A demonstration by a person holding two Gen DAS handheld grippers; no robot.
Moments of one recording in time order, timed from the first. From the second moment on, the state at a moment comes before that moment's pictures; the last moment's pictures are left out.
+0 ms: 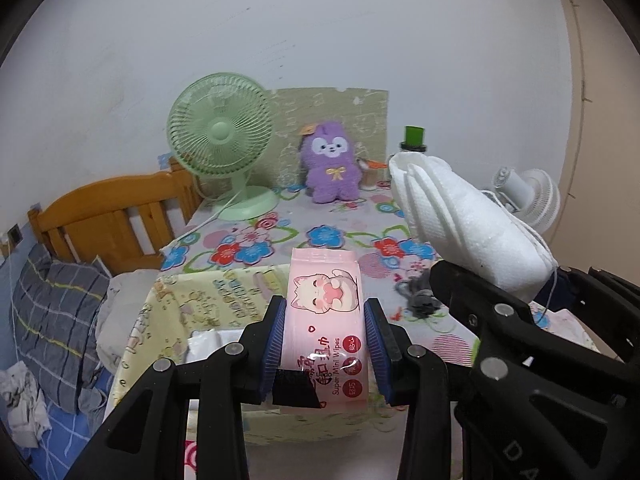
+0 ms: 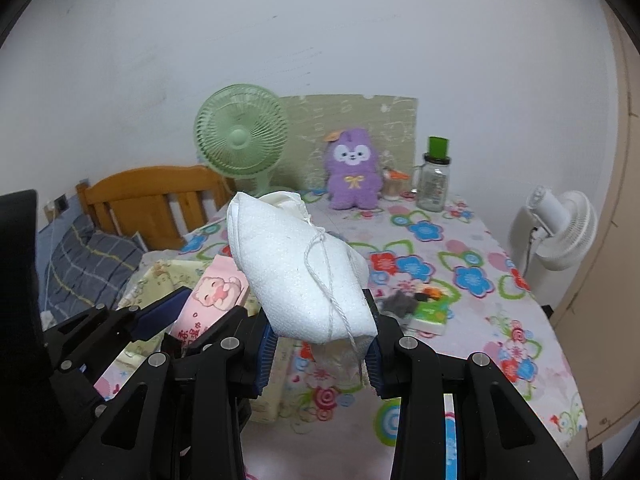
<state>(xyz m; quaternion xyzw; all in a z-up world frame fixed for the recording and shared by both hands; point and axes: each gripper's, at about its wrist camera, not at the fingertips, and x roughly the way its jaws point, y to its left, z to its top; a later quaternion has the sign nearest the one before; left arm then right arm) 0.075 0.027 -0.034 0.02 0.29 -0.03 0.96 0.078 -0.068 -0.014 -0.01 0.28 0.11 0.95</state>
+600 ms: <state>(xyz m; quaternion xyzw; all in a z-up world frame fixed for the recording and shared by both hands) 0.106 0.086 -0.064 0.00 0.33 0.02 0.94 0.112 -0.010 -0.038 -0.03 0.31 0.18 0.93</state>
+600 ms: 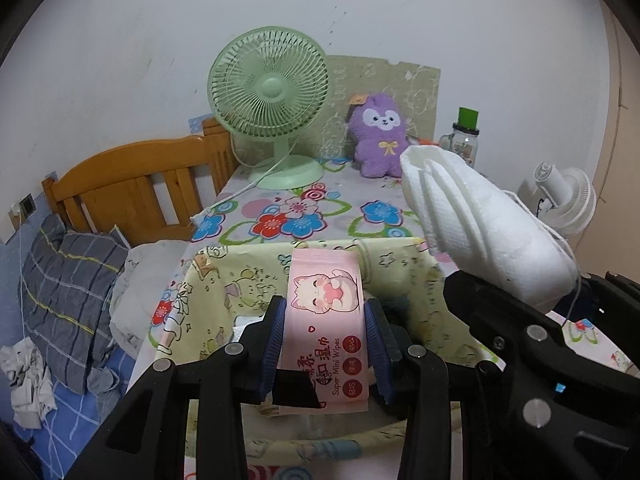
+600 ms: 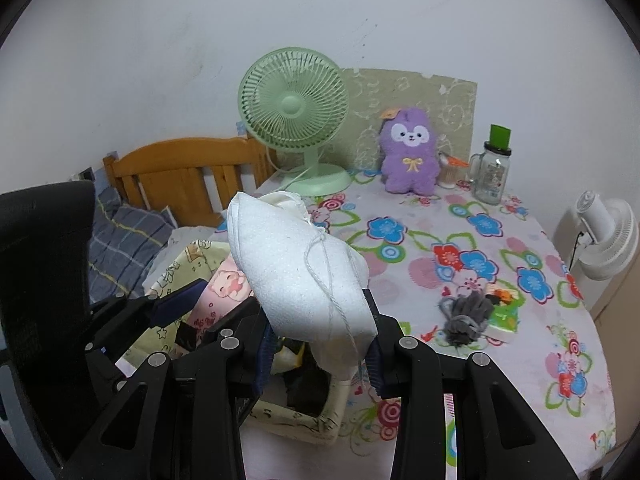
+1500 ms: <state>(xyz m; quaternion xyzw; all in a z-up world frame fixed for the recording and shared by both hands) 0.104 0.101 -0.076 0.03 0.35 0.01 0.94 0.133 0.008 -0.060 -0.02 0.34 0.22 0.91</state>
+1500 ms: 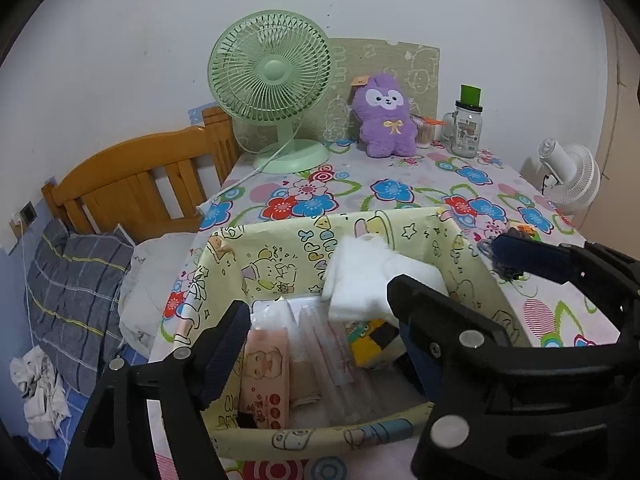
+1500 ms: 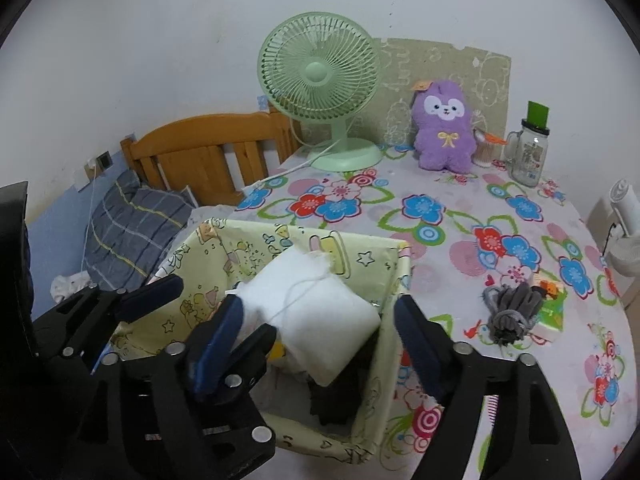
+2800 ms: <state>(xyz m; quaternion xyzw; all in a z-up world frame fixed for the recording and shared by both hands) 0.049 -0.005 -0.024 0.06 0.30 -0.04 0.95 0.062 -0.107 -0.010 0.01 0.29 0.11 0.95</state>
